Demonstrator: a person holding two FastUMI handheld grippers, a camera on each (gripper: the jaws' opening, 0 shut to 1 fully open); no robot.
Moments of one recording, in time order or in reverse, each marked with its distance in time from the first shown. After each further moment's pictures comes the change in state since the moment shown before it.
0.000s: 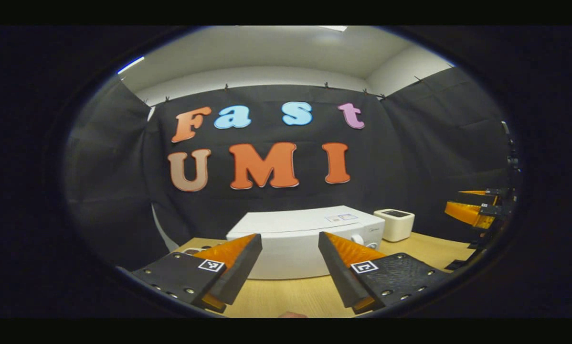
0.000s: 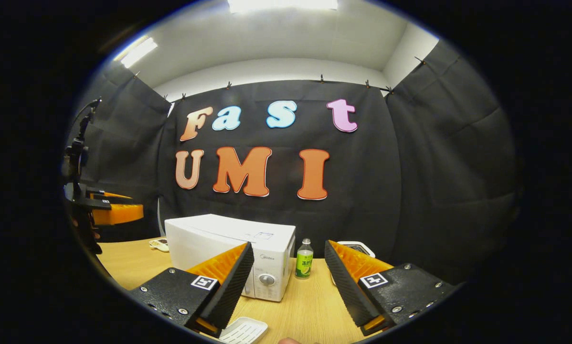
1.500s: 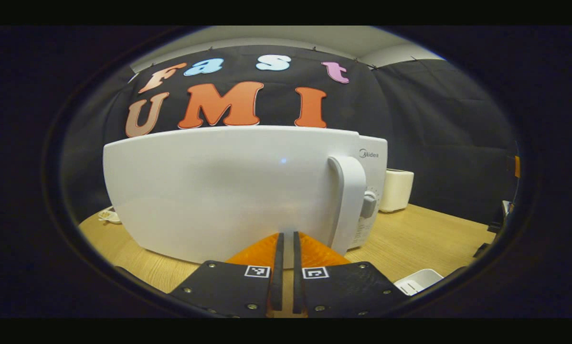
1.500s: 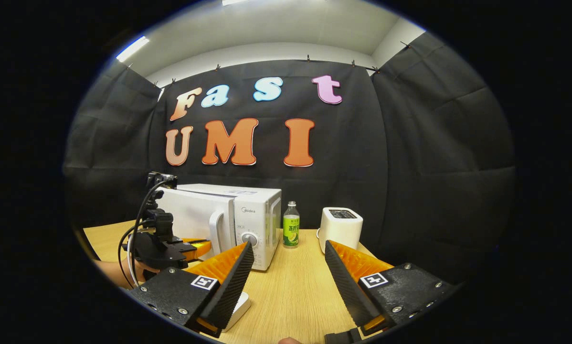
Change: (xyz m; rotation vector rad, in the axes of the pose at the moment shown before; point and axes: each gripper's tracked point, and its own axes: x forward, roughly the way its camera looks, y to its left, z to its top) left arm 0.153 -0.156 -0.253 -0.070 0.226 -0.181; right arm -0.035 -0.040 -0.106 0.026 0.126 -0.060
